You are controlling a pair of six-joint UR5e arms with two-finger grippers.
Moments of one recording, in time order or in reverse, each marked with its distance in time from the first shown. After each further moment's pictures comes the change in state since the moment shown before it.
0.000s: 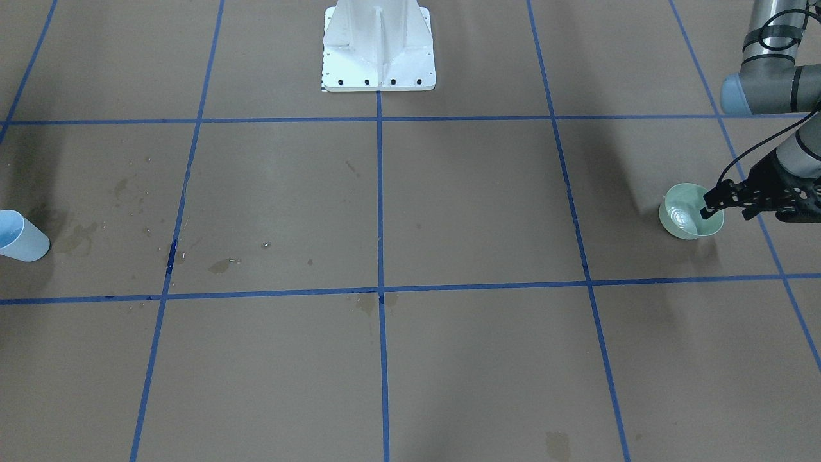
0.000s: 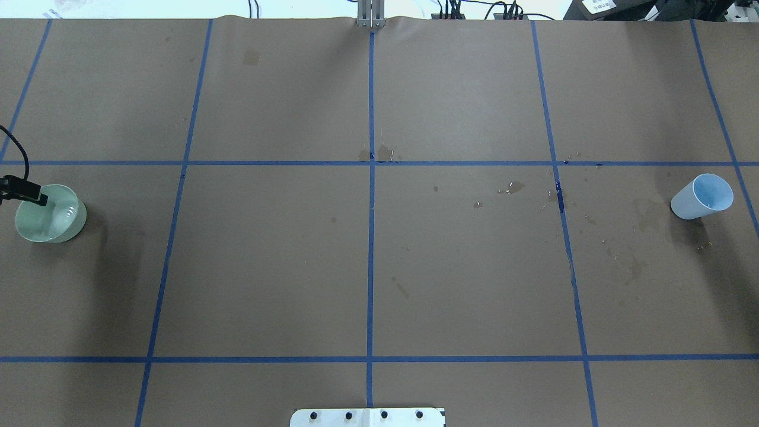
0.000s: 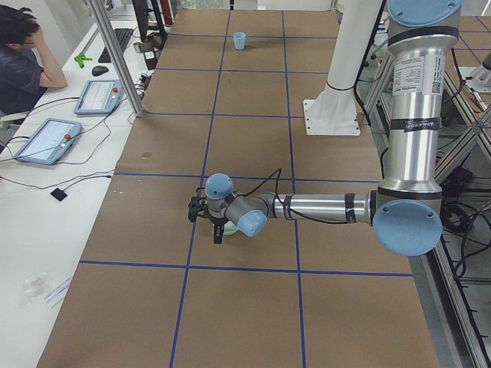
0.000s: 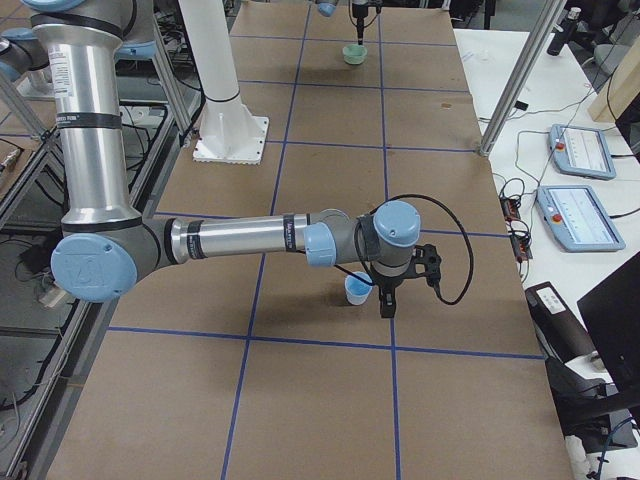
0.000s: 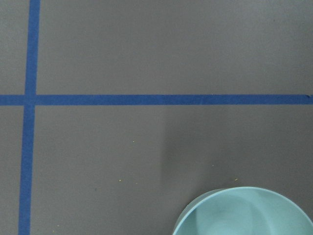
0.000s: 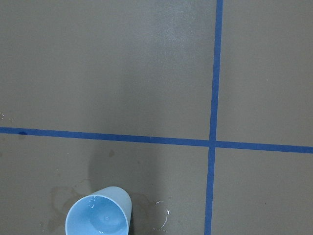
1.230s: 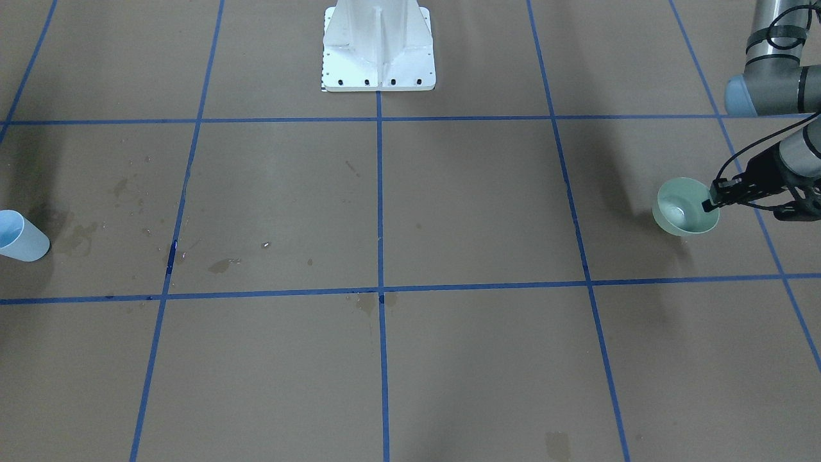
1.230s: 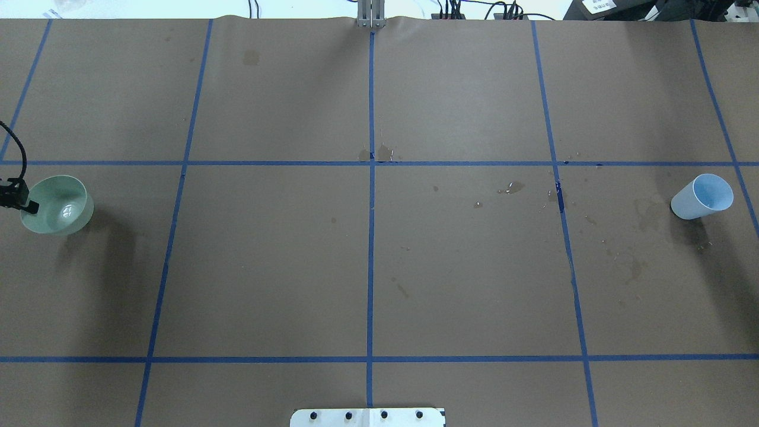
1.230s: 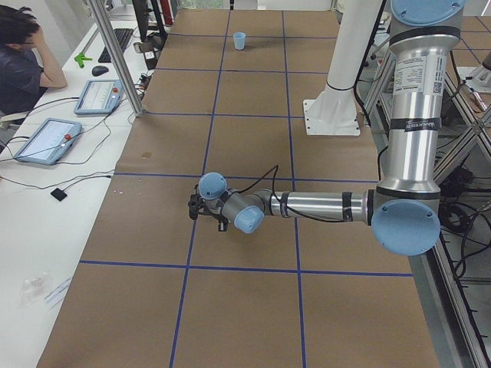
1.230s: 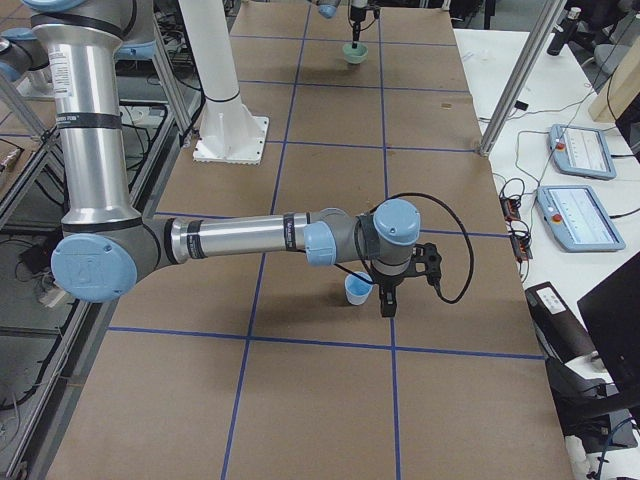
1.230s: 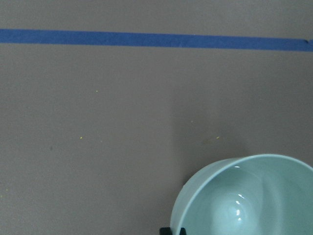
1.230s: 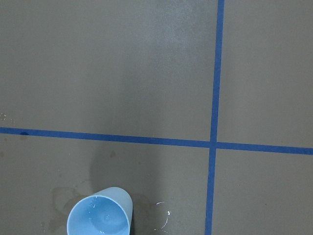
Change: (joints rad) left arm -0.065 -0.037 -0.036 0.125 -0.197 -0.015; right arm 0.000 0.000 0.006 -0.001 -0.006 0.000
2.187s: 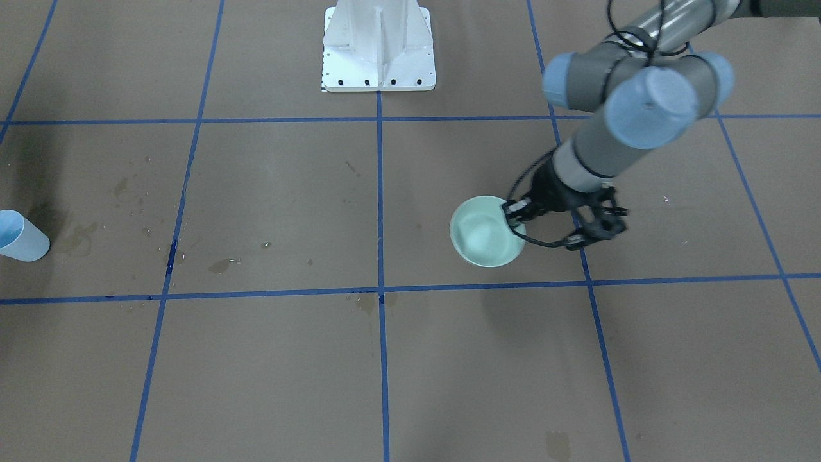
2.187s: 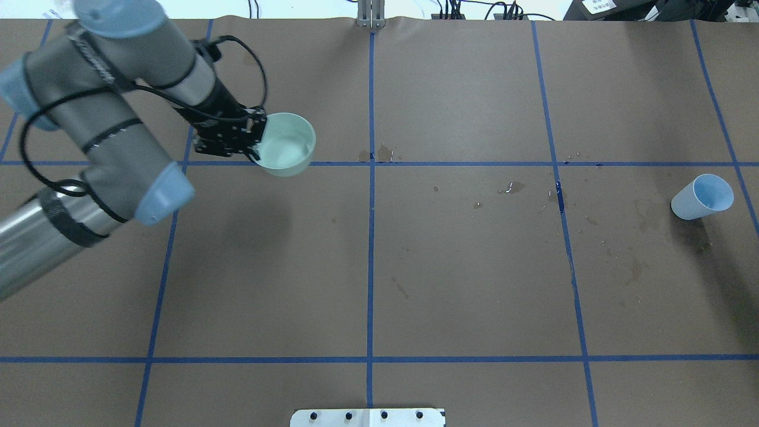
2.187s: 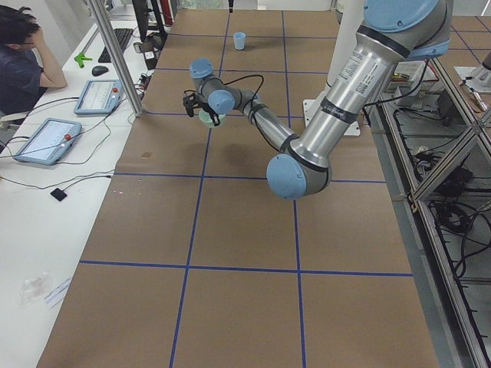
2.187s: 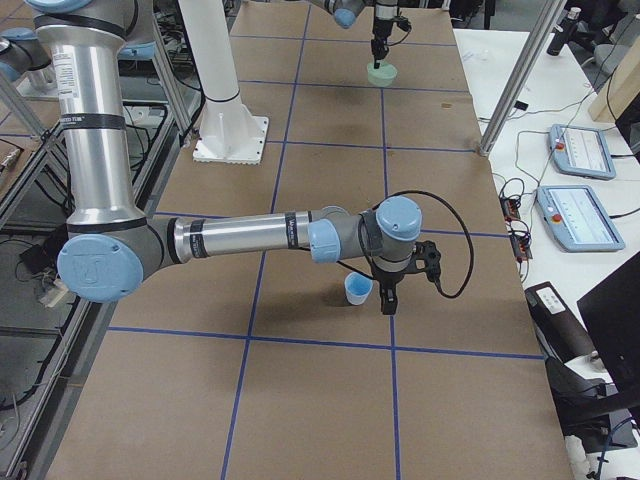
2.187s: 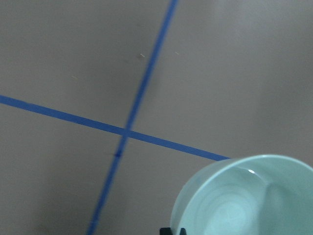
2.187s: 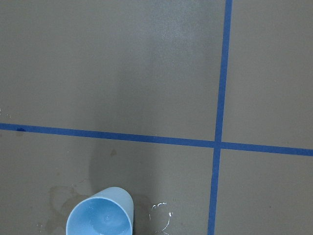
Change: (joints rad) left arm 0.364 -0.645 -0.076 0.425 0.212 -0.748; right arm -0.044 0.019 -0.003 -0.004 -0.071 0.012
